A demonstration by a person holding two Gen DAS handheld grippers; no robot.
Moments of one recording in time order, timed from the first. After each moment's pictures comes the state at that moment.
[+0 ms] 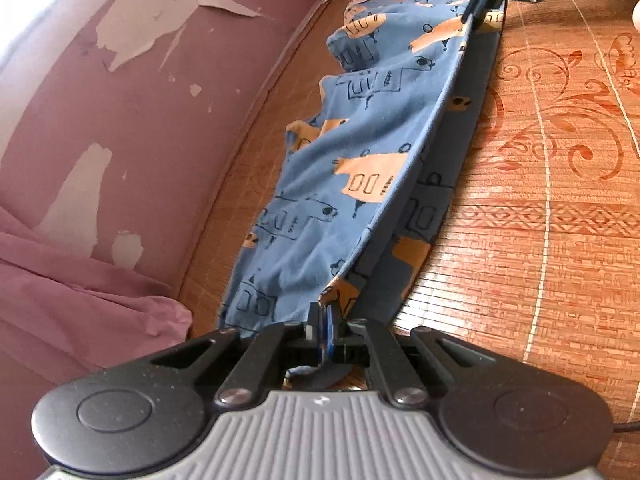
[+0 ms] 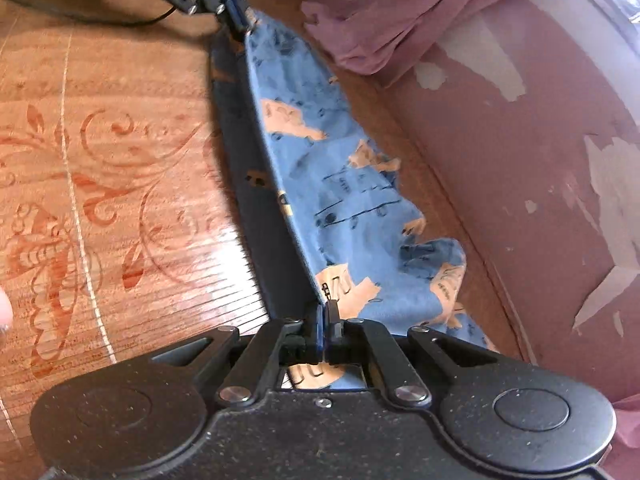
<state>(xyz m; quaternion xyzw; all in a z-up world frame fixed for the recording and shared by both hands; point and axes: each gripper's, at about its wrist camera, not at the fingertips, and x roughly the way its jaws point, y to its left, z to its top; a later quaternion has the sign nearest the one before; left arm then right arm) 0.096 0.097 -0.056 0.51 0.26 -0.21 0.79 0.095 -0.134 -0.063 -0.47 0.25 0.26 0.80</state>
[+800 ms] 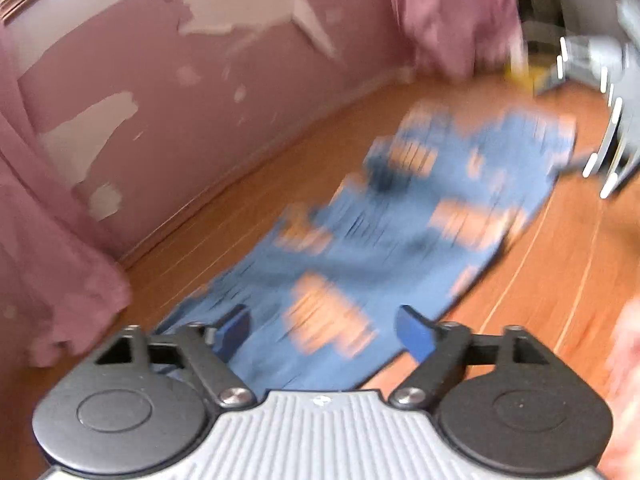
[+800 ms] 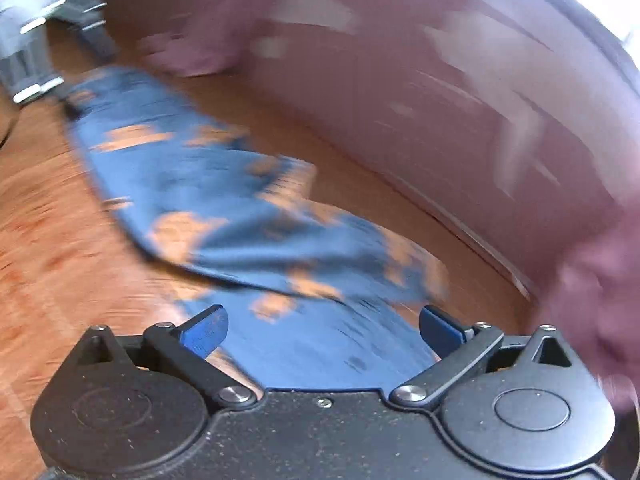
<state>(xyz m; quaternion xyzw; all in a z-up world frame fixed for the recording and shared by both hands) 0.093 0.031 0.006 0.22 0.30 -0.23 0.90 0.085 -0.249 -0.007 -0.28 0.29 0.10 0.91</state>
